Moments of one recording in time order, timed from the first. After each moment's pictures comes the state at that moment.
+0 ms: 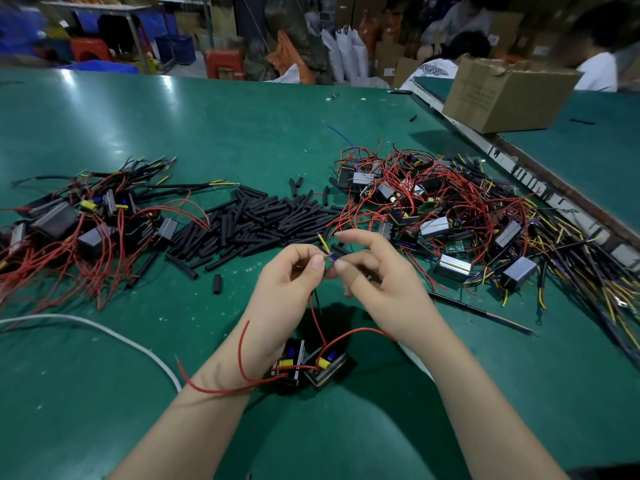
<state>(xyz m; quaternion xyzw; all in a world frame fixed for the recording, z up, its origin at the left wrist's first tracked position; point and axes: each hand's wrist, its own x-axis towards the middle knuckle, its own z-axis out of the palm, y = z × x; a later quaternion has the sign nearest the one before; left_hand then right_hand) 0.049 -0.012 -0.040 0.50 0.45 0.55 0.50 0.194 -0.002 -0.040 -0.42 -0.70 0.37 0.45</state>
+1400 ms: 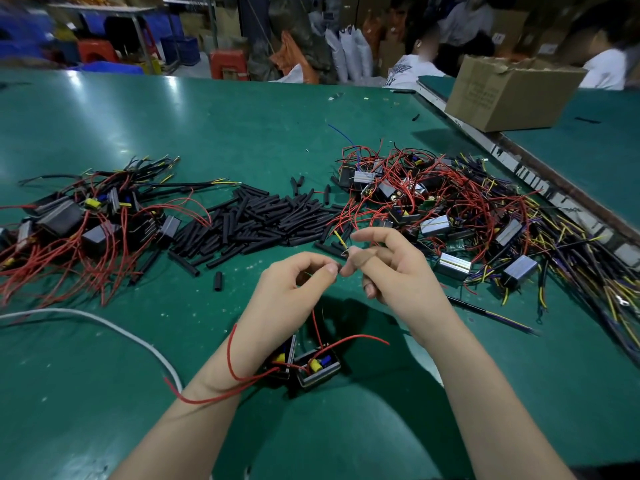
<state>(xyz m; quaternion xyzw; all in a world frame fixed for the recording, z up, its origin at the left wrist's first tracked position) 0.042 -0.009 -0.048 0.61 0.52 0.45 0.39 0.200 0.001 -0.028 -0.46 -0.57 0.49 0.48</state>
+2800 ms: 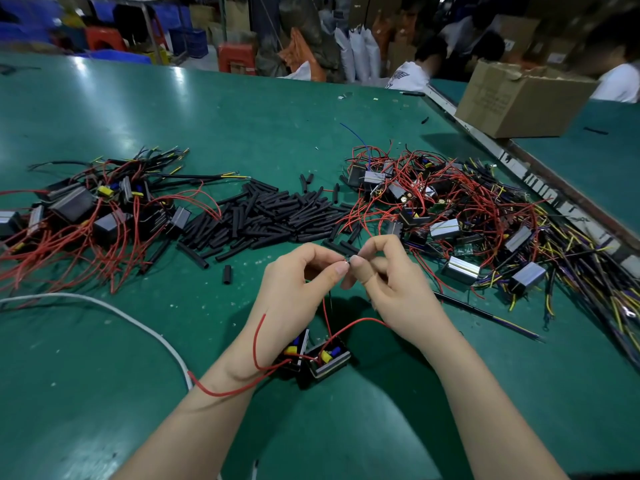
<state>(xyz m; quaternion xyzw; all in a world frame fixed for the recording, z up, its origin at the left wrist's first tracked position) 0.040 -0.006 -0.054 0.63 0.51 0.49 0.33 0.197 0.006 -0.051 -0.46 -0.73 0.30 0.40</state>
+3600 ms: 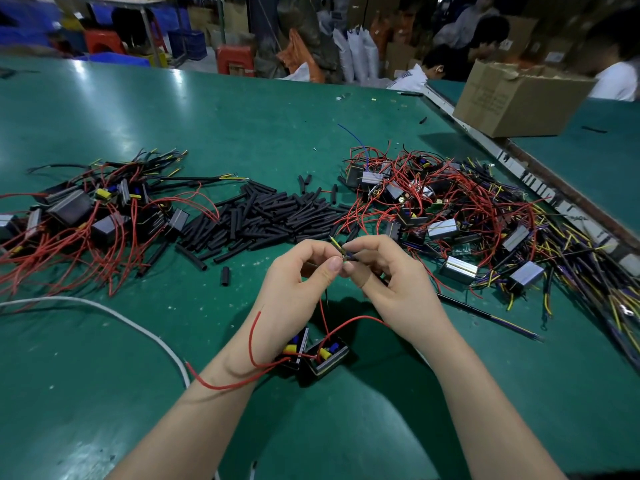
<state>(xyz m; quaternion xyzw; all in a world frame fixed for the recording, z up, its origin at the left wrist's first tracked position) 0.042 -0.007 -0.052 0.60 0.45 0.52 0.40 0.198 0.002 -0.047 -0.42 -0.72 0.31 0.45</state>
